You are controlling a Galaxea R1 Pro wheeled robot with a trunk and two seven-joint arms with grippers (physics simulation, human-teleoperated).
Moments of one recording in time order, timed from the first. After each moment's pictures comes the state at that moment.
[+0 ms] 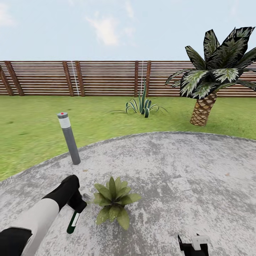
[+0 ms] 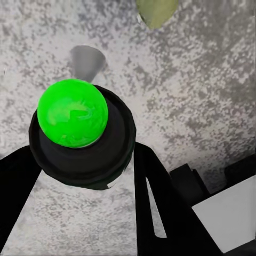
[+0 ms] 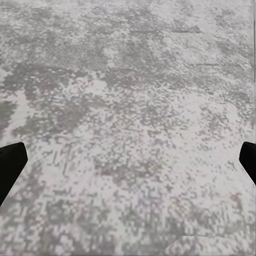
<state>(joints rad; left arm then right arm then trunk) -0.84 0.11 -0.18 -0.50 -0.83 0.95 -1.01 -0.37 -0.10 -0.26 -0.13 0.31 -0.62 -0.02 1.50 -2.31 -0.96</state>
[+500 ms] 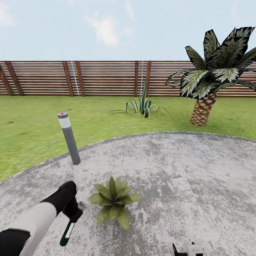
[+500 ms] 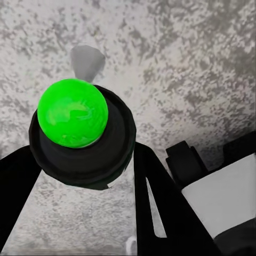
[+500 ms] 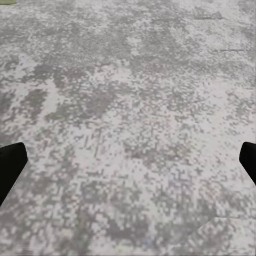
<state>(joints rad) -0.83 0.12 -0.19 -0.41 -0.84 0.94 -1.01 -0.36 -0.06 -0.26 -0.05 0.31 -0.71 -0.02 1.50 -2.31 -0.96</state>
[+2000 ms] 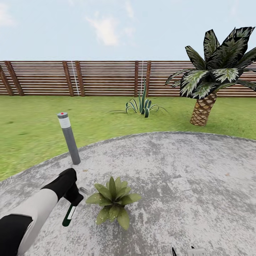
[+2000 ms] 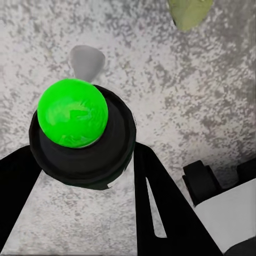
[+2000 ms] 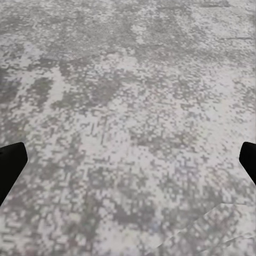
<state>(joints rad) -0.94 0.13 -0.18 -0.42 -0.86 0.95 -1.02 -0.35 -0.06 -0.26 -0.02 0.31 -0.71 -0.01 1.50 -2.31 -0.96</state>
